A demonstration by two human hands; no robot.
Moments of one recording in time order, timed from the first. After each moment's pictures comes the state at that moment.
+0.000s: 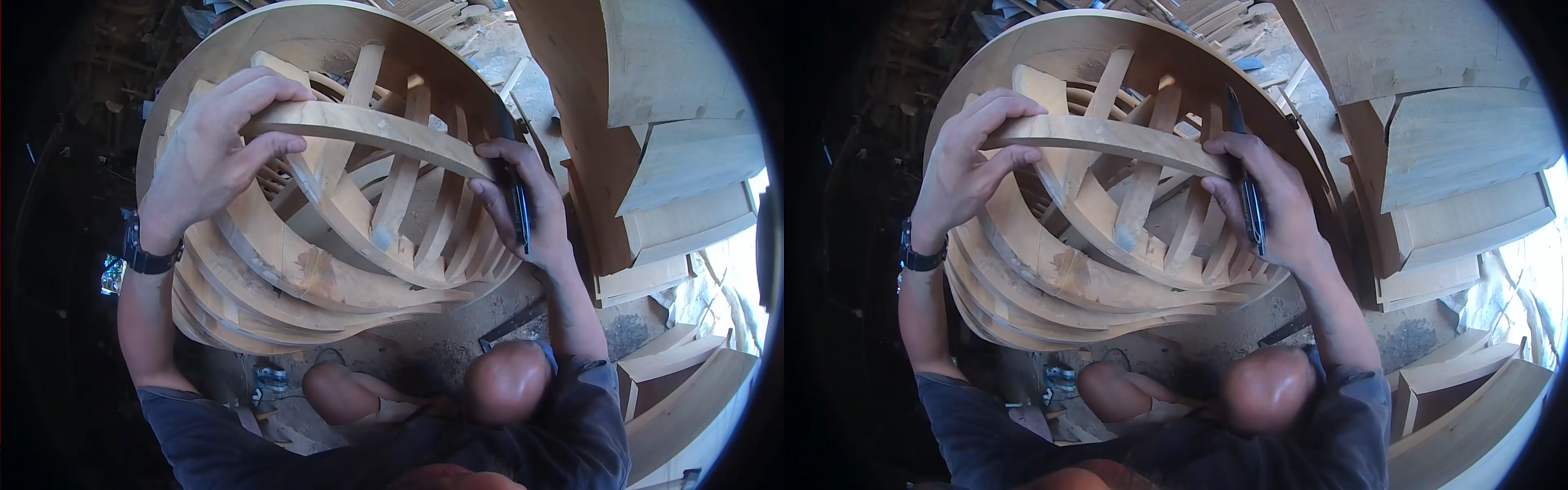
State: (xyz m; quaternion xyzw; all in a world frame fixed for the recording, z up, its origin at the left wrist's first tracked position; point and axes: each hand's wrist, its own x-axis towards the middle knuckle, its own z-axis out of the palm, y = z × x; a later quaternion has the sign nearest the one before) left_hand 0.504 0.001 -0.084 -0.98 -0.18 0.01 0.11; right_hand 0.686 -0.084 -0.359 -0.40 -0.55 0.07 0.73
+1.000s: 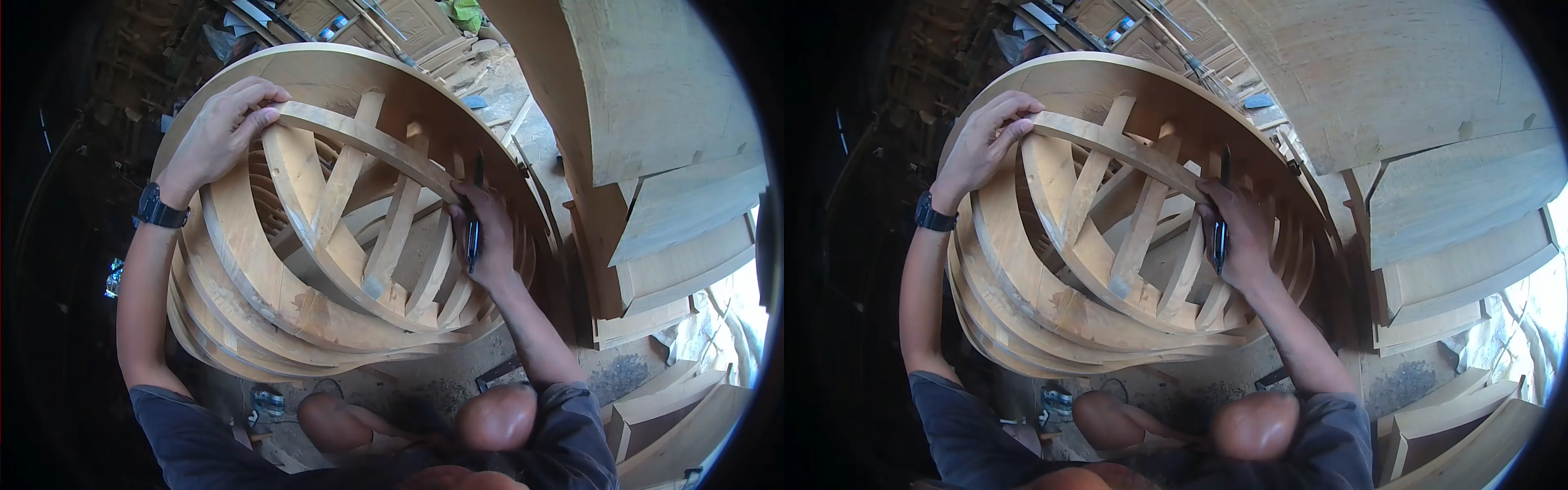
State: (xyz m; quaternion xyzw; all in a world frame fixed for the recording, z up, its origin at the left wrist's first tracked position) left_hand 0.508 0.083 -0.064 -0.96 -0.24 -0.01 0.16; right_hand 0.656 -0.012 -0.402 -0.42 -0.47 -0.04 0.78
